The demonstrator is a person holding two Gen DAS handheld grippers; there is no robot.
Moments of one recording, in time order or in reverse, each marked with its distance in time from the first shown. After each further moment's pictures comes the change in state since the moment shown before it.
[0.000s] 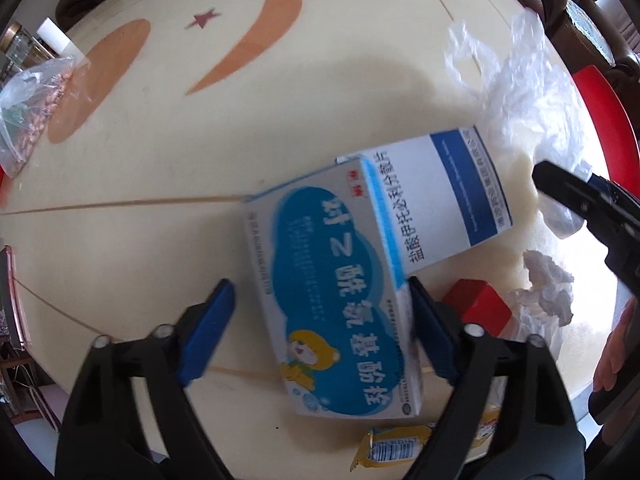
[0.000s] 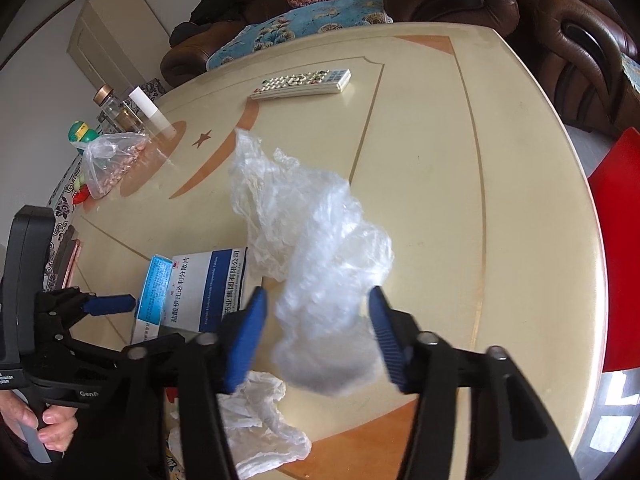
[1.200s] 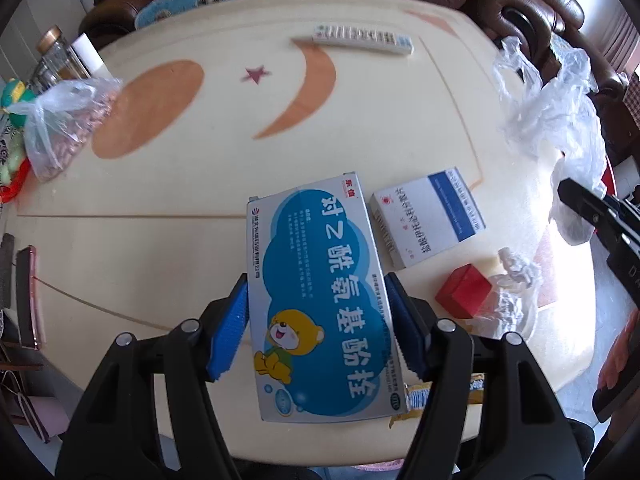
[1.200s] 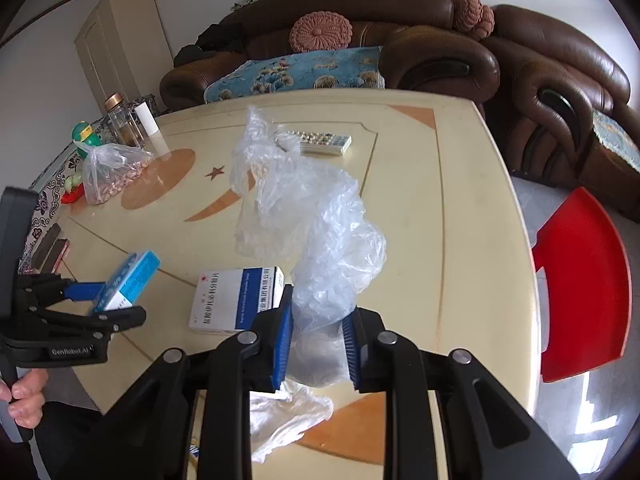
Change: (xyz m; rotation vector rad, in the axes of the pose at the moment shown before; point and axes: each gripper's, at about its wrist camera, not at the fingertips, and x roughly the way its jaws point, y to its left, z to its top) left arm -0.086 0.011 -0.058 -0.011 -0.205 -0.003; right arm -0.075 0.051 -0.017 -0.114 -0.184 -0.163
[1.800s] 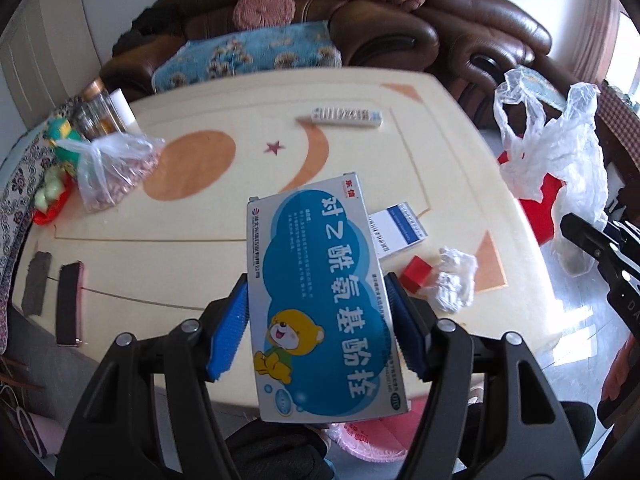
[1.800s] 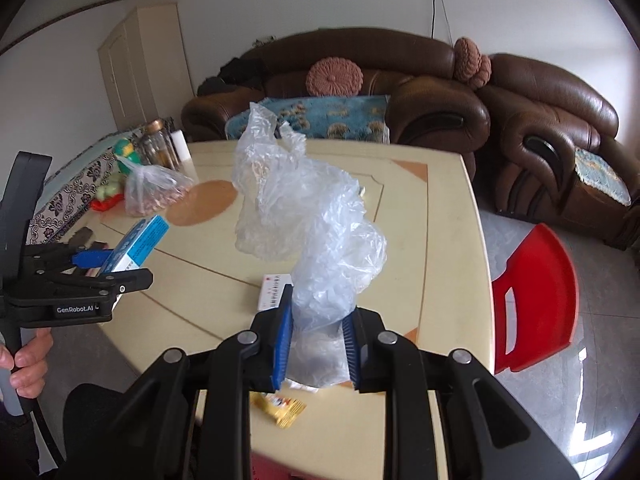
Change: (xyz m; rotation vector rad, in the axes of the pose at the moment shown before) left arm -0.143 0.003 -0.060 0.045 -0.234 -0.007; right arm -0.149 0.049 -0.029 -0.054 -0.144 -0.008
